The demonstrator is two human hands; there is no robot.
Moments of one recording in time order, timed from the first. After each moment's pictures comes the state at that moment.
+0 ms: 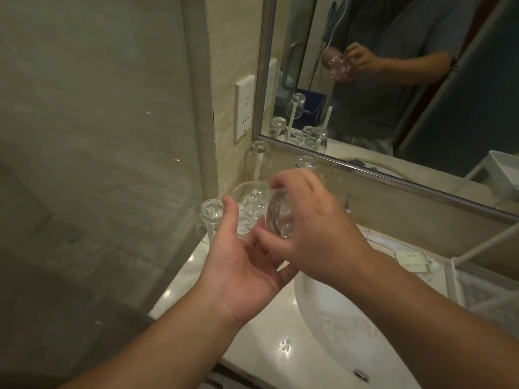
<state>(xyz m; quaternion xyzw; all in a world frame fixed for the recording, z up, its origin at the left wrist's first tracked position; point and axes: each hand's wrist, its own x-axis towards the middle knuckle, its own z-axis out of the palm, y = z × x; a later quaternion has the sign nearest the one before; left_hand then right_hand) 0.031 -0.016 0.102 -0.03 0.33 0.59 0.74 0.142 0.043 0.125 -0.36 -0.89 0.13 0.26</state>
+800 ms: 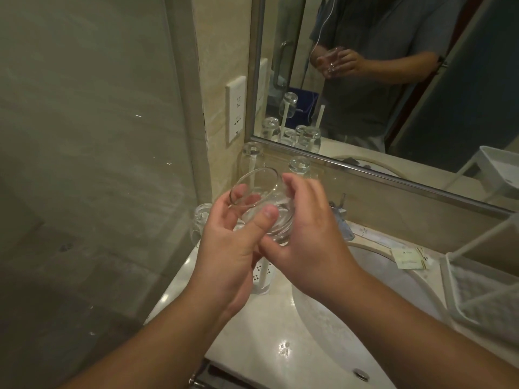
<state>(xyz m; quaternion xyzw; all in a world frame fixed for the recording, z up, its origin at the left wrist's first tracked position) 0.025 -0.003 0.091 0.23 0.41 0.70 0.54 0.138 0.044 0.097 -0.42 -0.83 0.19 0.33</state>
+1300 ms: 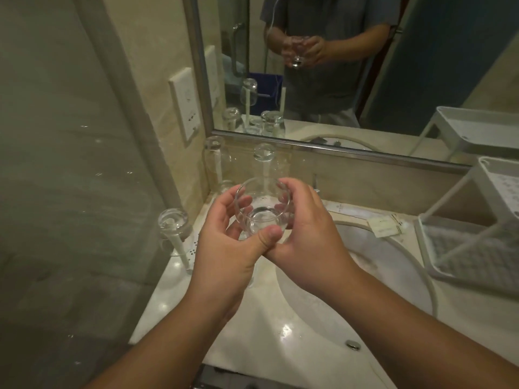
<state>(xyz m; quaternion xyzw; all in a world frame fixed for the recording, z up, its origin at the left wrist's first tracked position) 0.055 0.014 0.063 0.35 0.47 0.64 0.50 0.181 0.046 0.081 -0.49 -0.75 0.27 0.35</state>
